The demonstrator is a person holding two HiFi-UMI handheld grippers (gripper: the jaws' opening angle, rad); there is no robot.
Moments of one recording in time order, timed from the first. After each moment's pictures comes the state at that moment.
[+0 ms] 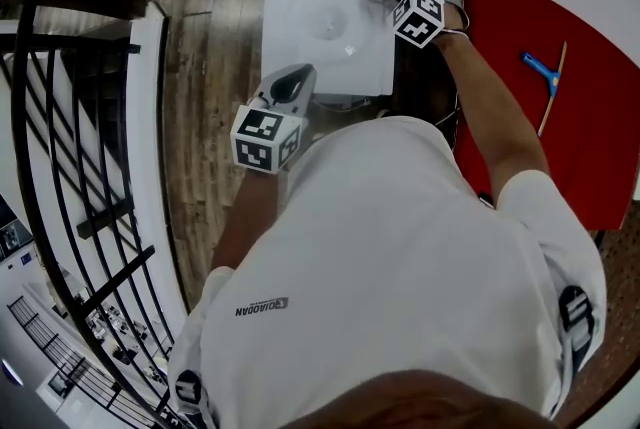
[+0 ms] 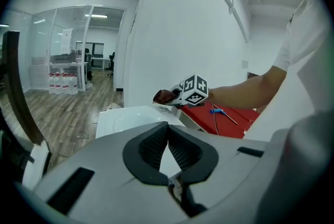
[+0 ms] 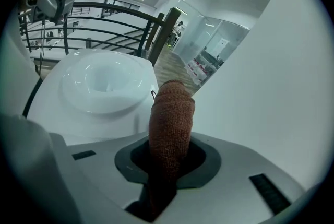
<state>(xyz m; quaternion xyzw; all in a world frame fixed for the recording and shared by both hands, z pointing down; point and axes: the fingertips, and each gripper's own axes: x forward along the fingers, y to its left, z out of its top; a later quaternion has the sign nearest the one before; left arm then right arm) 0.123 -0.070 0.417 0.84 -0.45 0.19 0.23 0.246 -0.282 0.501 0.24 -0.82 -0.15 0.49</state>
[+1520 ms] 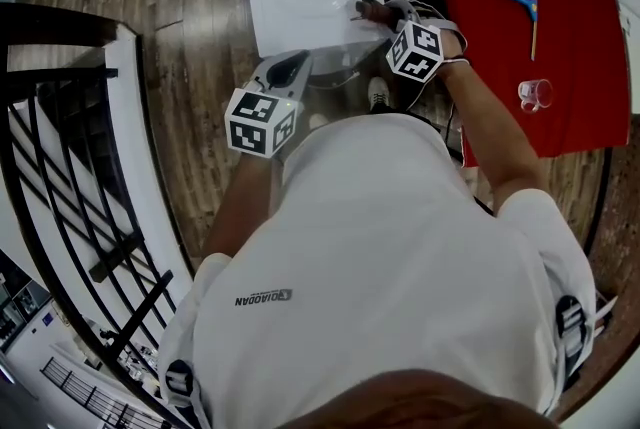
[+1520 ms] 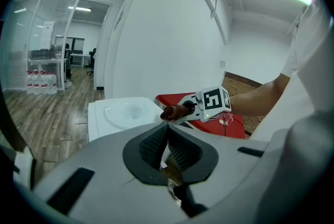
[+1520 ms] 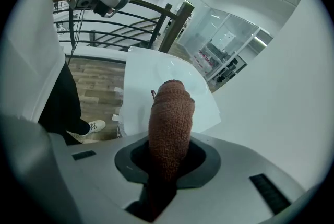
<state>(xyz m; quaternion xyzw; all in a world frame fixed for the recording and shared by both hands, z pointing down) 0.100 -0.005 0.451 0.89 -0.34 0.19 0.22 0.247 -0.092 0.543 0.24 -0.79 -0.14 0.54</state>
